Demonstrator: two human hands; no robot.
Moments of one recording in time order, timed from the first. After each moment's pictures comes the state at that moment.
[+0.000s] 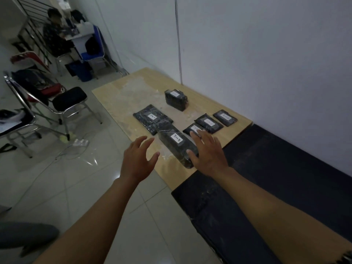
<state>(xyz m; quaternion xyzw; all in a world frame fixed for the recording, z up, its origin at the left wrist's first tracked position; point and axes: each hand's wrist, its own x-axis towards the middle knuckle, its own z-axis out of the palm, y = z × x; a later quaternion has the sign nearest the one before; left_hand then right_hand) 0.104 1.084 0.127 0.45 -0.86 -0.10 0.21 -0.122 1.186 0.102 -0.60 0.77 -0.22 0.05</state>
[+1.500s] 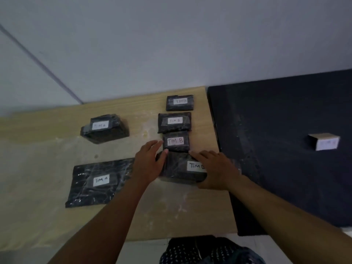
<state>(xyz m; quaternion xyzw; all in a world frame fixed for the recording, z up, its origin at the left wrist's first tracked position) -0.110 0.786 -0.001 0.02 -0.98 -0.21 0.02 -0.131 1.045 -0.014 -0.29 0.93 -0.14 0.19</state>
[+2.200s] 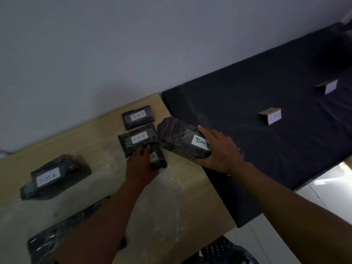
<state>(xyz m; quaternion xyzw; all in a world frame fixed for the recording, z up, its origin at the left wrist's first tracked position) -0.208 0.810 -0.048 -0.13 -0.97 -0.10 -0.16 -0.150 1.097 0.005 0.01 0.98 -0.21 0.03</state>
